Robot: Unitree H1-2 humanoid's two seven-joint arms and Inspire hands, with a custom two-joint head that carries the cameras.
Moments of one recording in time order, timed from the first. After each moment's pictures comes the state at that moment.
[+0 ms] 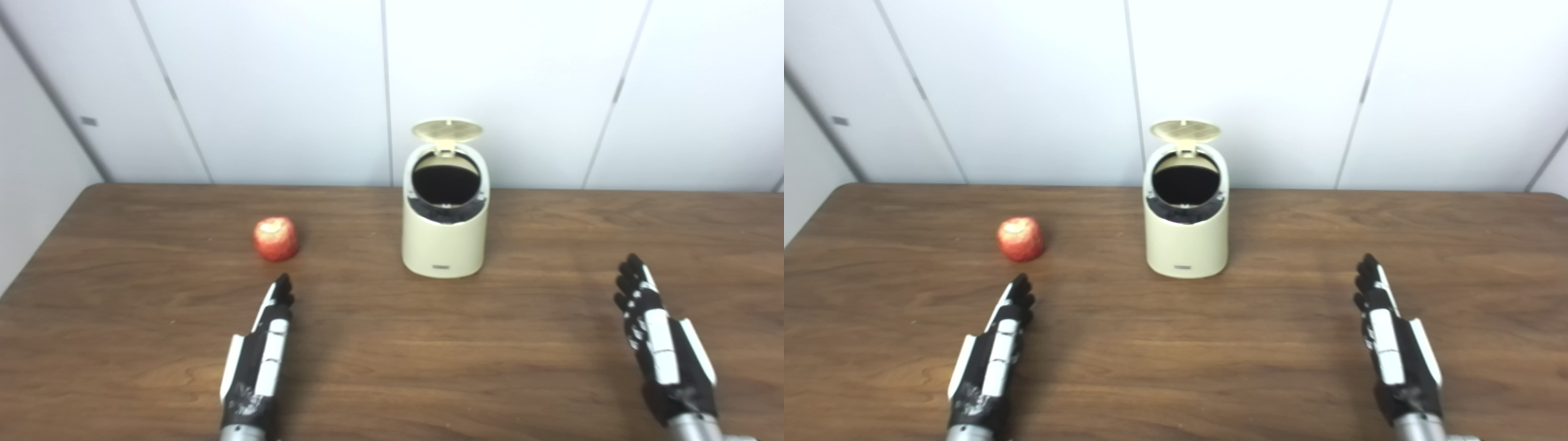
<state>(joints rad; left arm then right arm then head) 0.22 0.02 0.01 -0.25 -0.02 -0.04 0.03 0.06 -0.17 -0.06 -0.21 0.10 0.02 0.08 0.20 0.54</state>
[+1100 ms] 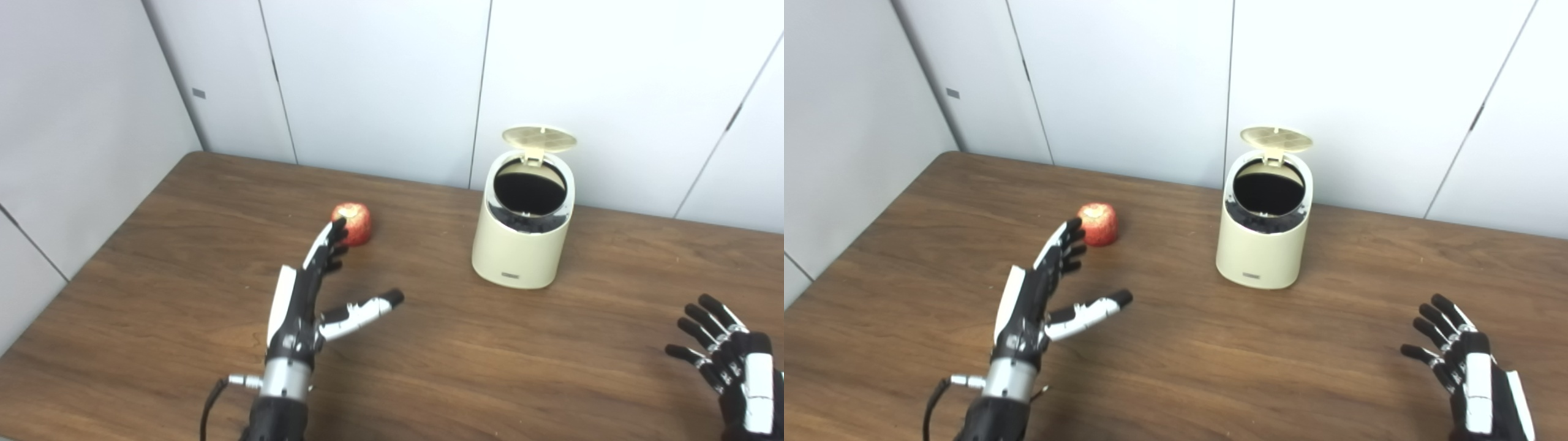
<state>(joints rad) 0.07 0.02 0.01 -0.54 0.40 0.31 0.10 0.06 -0.16 -0.10 -0.23 0.12 0.11 0.06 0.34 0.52</state>
